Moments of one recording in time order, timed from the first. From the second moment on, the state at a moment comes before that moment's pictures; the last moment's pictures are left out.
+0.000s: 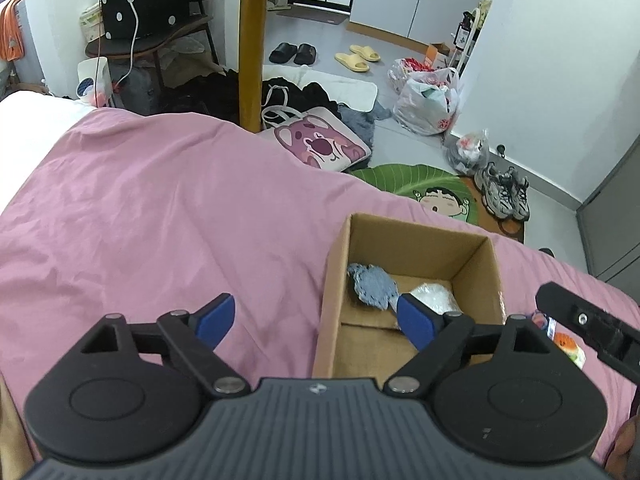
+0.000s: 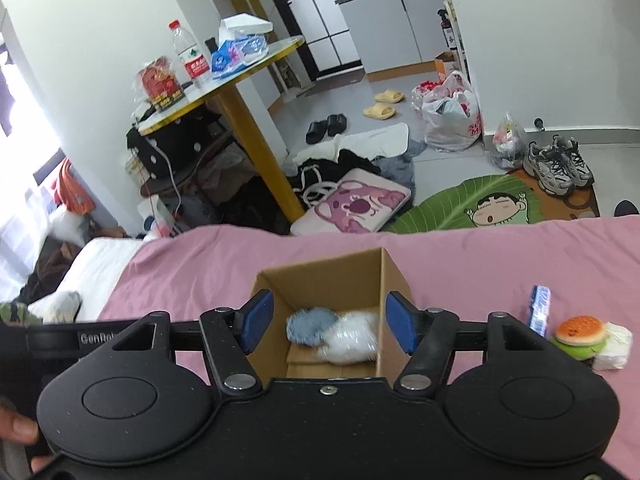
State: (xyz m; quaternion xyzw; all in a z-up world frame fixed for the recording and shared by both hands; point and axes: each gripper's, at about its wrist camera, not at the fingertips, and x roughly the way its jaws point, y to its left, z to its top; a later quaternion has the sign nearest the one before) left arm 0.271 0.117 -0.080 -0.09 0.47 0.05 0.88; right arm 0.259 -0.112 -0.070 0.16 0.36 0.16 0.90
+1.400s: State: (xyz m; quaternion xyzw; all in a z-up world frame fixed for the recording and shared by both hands) left arm 0.149 0.030 -0.003 -0.07 0.39 0.04 0.92; right arm 0.158 -0.209 -0.009 0.18 0.31 0.23 0.90
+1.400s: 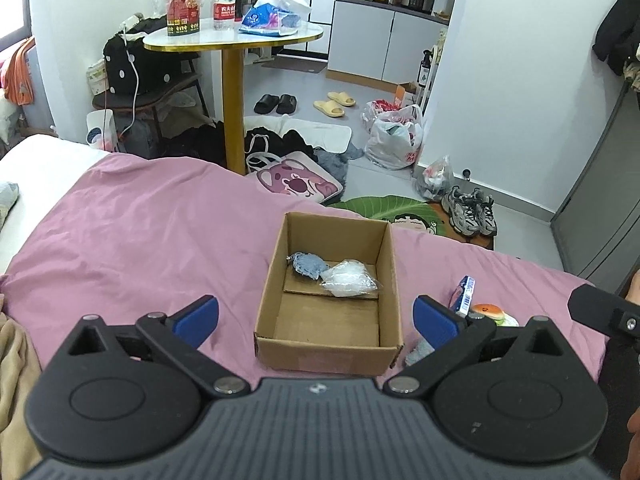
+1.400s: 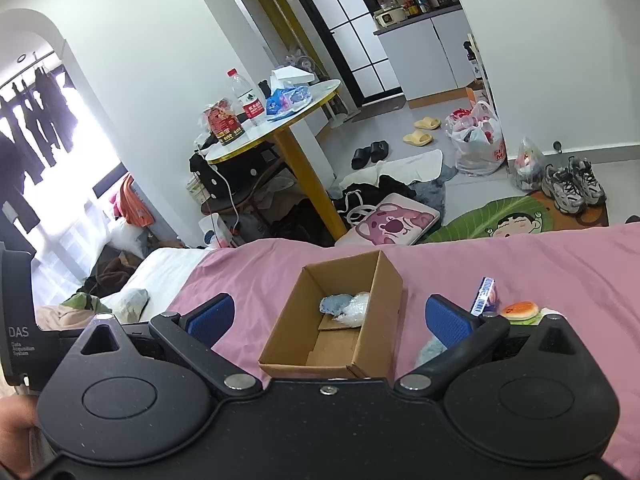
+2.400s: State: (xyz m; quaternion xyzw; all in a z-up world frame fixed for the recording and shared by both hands) left arm 0.114 -0.023 0.004 -0.04 0.40 0.02 0.92; right arm 0.125 -0.265 -0.013 0.21 0.31 0.21 0.90
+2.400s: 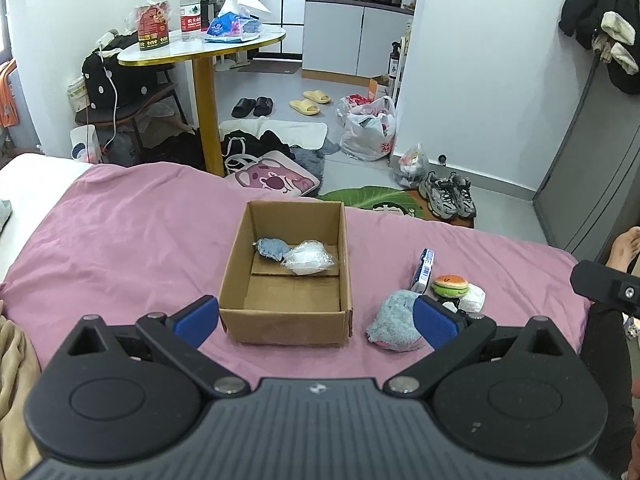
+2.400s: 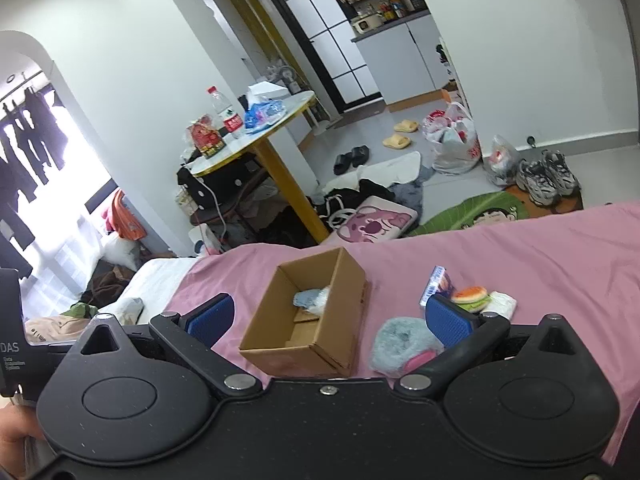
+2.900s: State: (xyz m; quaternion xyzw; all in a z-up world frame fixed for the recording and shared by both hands) left arm 0.129 -0.052 -0.023 -0.03 0.42 0.00 0.91; right arm 0.132 -0.283 -0.039 0.21 0.34 0.18 0.90
